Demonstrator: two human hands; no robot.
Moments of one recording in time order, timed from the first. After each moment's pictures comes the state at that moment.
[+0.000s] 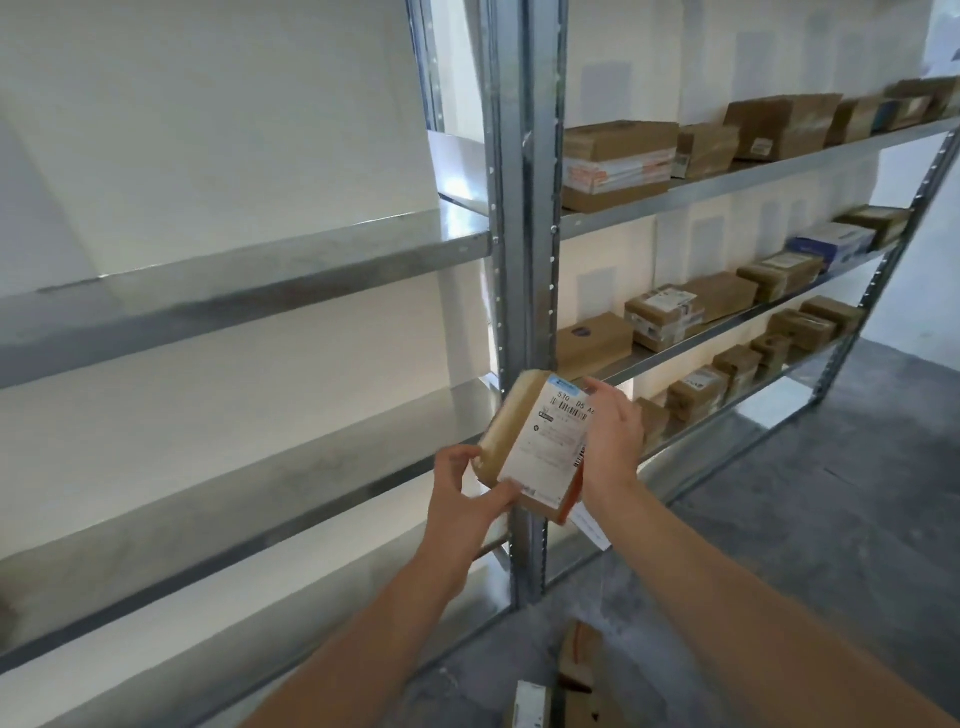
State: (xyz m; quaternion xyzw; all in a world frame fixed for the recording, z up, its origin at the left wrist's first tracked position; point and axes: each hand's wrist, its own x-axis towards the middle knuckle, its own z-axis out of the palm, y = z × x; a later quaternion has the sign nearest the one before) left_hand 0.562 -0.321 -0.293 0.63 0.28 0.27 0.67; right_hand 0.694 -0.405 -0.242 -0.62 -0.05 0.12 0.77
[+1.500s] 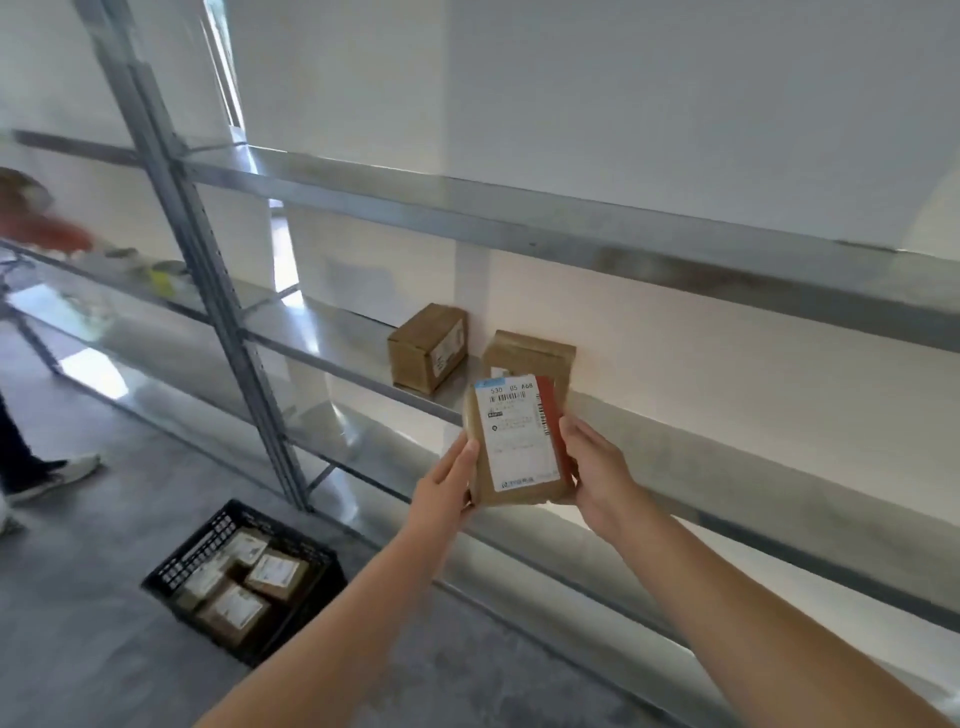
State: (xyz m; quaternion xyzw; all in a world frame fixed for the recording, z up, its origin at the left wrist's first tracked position) left_hand -0.050 -0.145 -0.309 0.27 0.56 0.53 0.57; right_hand 0.117 -0.095 -0.276 -0.52 -0.39 0.62 0.44
